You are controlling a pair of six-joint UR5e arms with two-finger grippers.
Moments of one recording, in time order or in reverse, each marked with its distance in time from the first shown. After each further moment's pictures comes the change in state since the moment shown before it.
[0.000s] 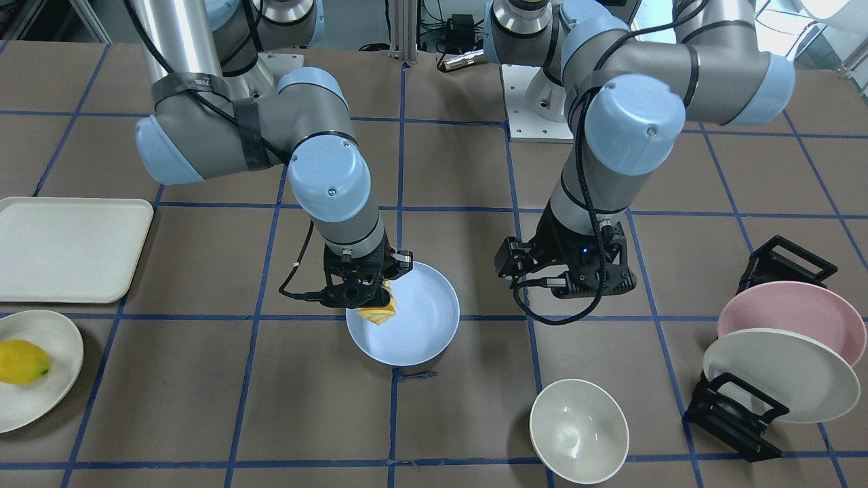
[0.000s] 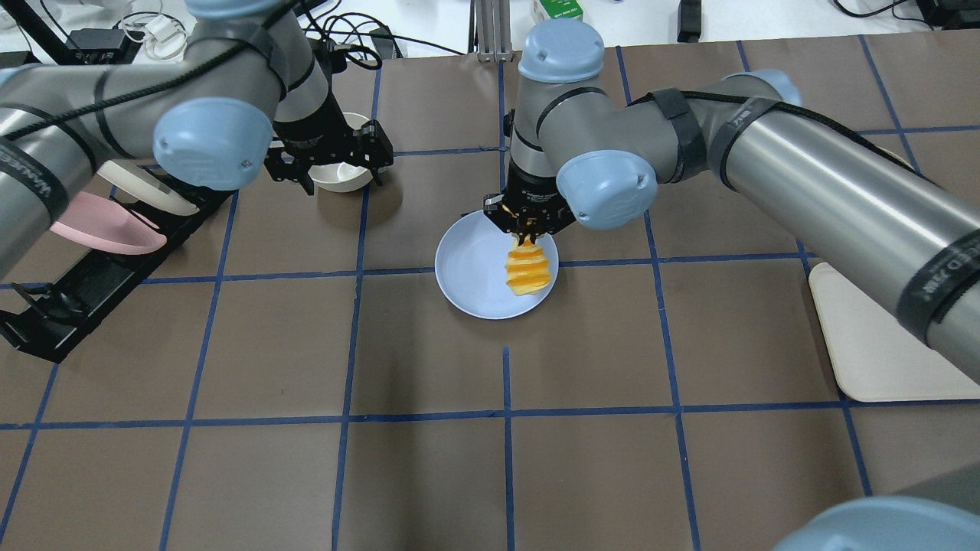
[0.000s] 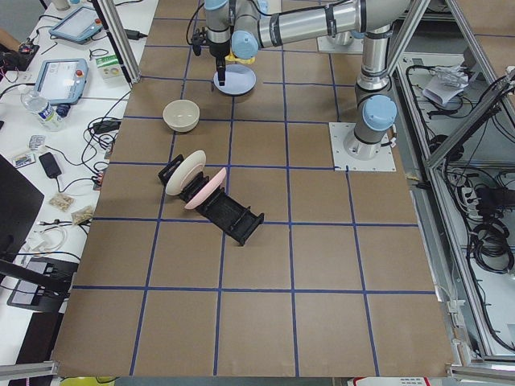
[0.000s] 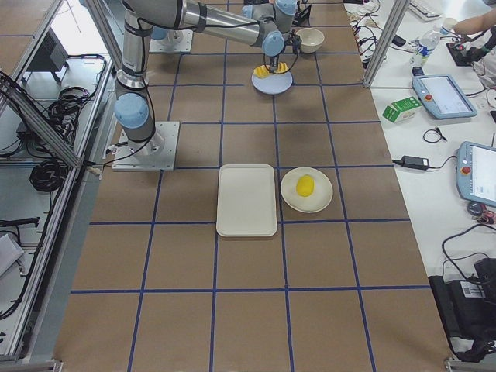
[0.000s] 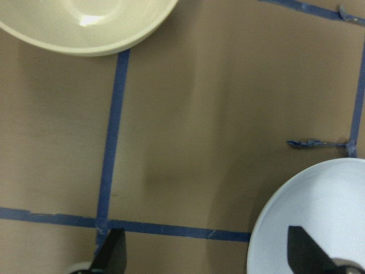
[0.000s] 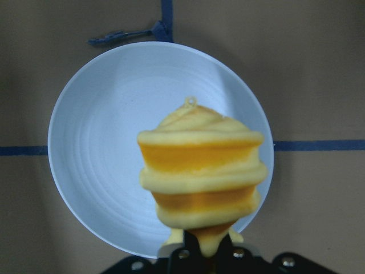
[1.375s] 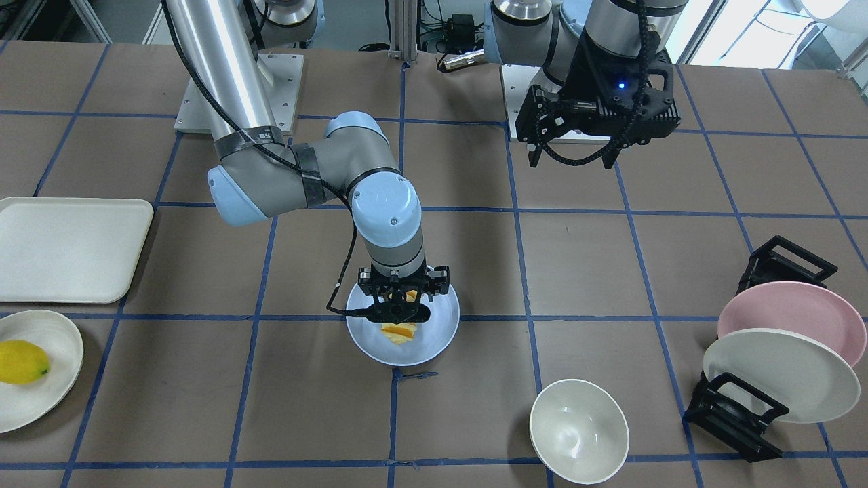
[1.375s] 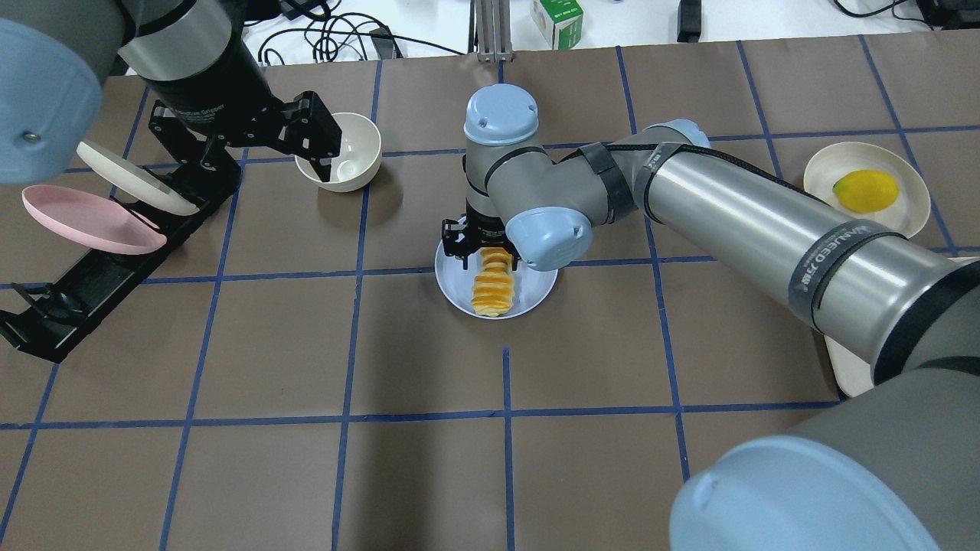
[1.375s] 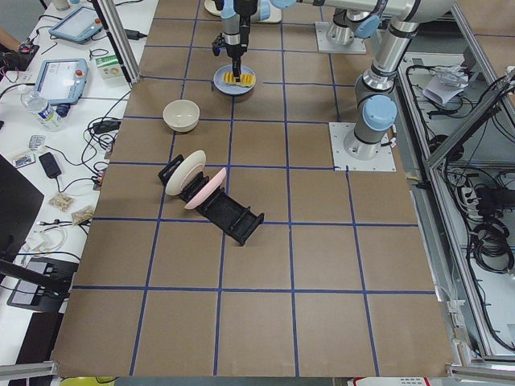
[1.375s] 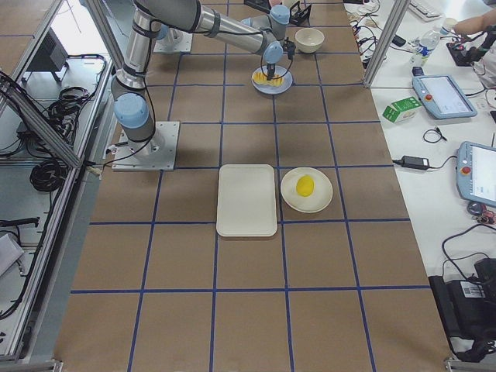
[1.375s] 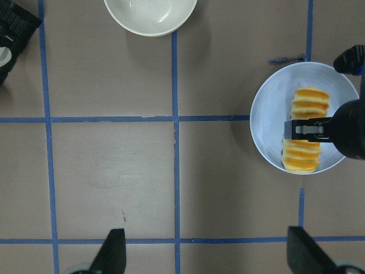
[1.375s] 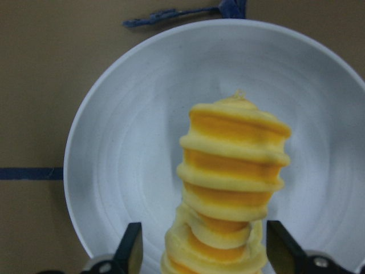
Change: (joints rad) left arm -0.002 0.249 0.036 -0.259 0.010 0.109; right arm 0.071 0.109 0.004 -0.143 -0.013 0.061
